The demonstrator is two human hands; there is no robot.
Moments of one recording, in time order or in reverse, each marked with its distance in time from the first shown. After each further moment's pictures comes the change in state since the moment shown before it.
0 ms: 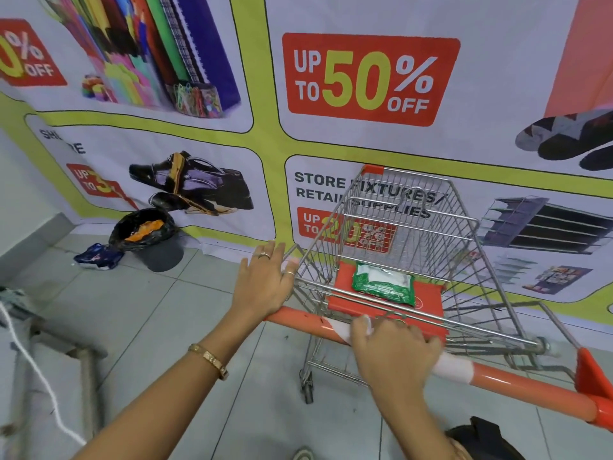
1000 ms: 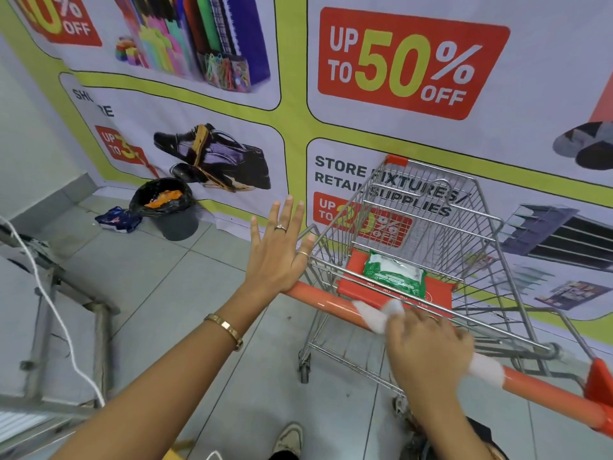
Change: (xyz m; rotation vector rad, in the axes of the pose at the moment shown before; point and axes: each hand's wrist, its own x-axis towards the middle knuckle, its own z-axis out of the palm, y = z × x) left_hand -0.011 0.000 0.002 0.012 0.171 0.067; right_hand -0.003 0.042 0.001 -0.140 0.106 -0.220
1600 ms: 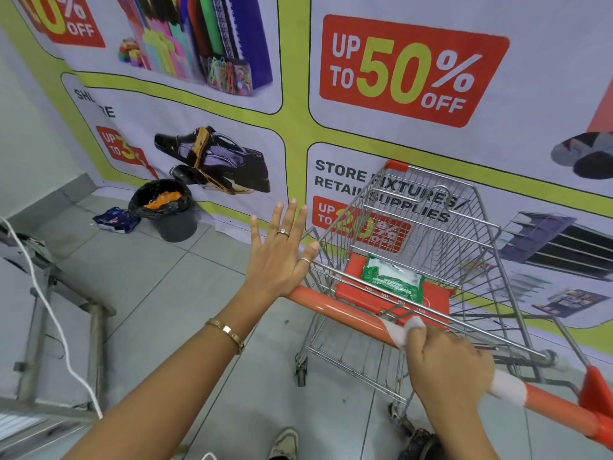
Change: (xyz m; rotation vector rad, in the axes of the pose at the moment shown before) left_hand 0.002 -0.002 0.002 0.151 0.042 0.071; right_hand 0.006 0.017 -0.003 0.017 -0.021 0.110
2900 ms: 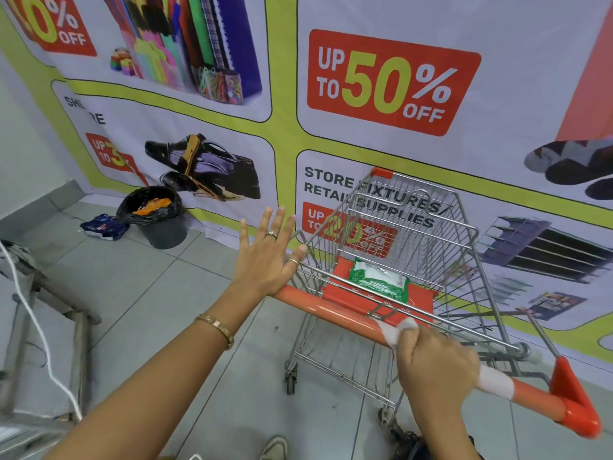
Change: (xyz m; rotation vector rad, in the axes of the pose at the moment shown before) left_hand -0.003 0.008 -0.002 0.042 -0.073 -0.014; right_hand -0.003 0.022 0.006 0.118 0.197 -0.009
